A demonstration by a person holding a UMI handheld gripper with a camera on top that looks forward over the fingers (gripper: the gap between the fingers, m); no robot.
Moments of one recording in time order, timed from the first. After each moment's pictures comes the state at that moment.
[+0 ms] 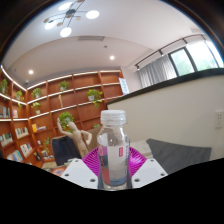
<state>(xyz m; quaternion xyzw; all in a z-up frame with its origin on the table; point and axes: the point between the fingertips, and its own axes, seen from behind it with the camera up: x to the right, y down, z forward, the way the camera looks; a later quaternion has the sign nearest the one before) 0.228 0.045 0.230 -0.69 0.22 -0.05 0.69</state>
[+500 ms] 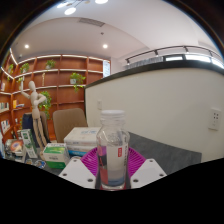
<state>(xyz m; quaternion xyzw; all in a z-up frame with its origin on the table) 0.348 0.047 0.119 -0.72 0.23 -0.19 0.62</state>
